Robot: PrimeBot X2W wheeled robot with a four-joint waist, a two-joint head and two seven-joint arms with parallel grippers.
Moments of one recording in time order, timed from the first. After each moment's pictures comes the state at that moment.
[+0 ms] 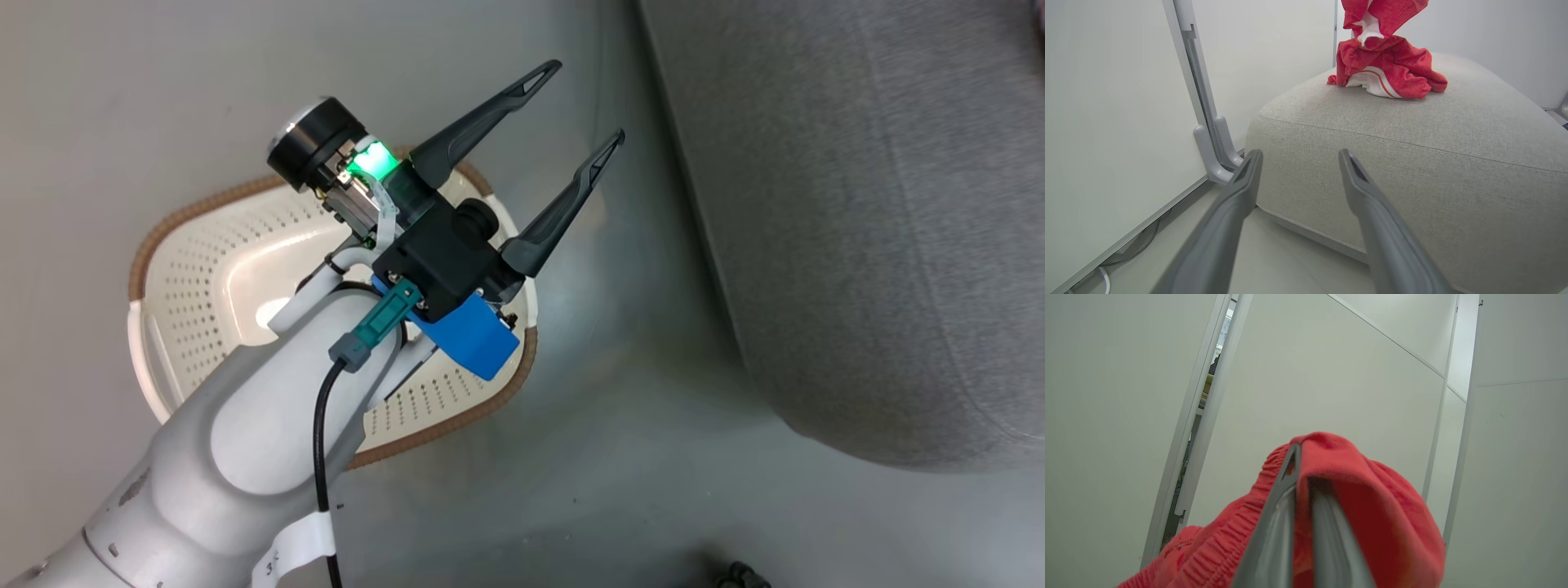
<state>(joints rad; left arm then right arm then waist) -0.83 0.28 -0.77 0.22 -0.22 -0.13 -0.25 -1.15 -0.44 -0.42 0.23 0.12 0.13 -0.26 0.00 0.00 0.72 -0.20</state>
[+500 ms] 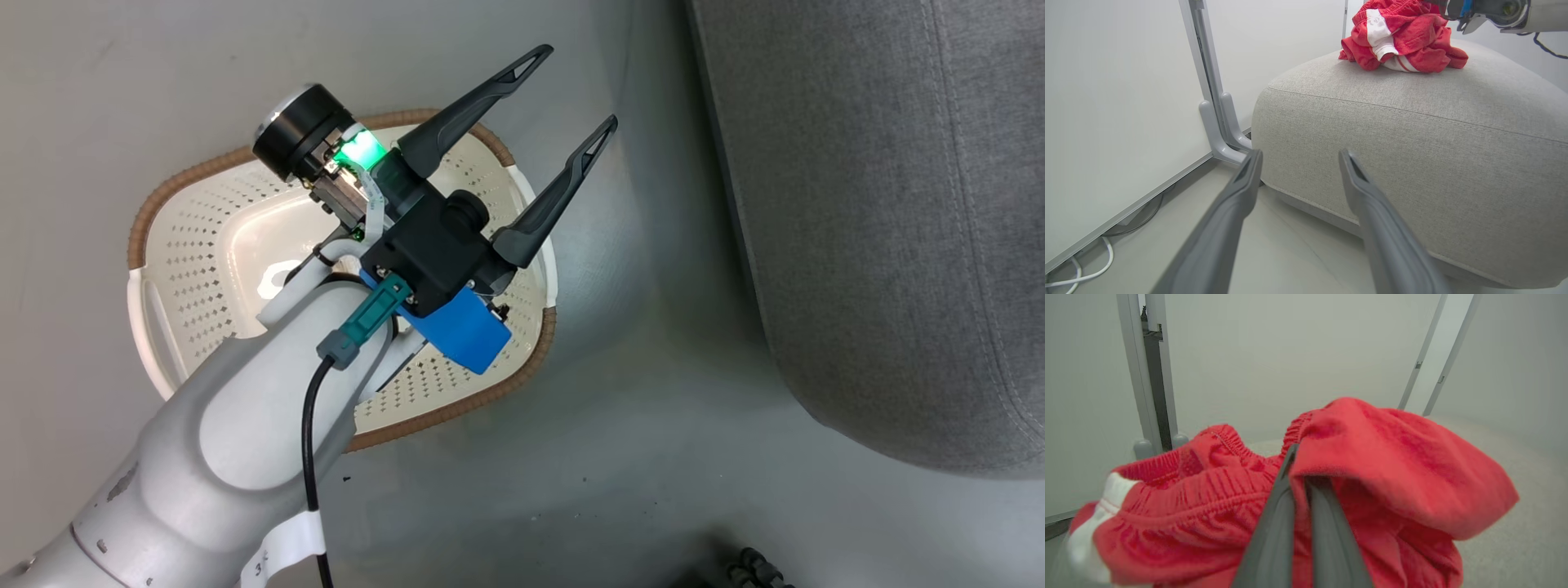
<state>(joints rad) -0.84 0.30 -0.77 0.21 -0.22 -0.12 -0.25 -1.00 -0.29 -0.54 0.55 0.03 0.13 -0.26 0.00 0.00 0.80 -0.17</state>
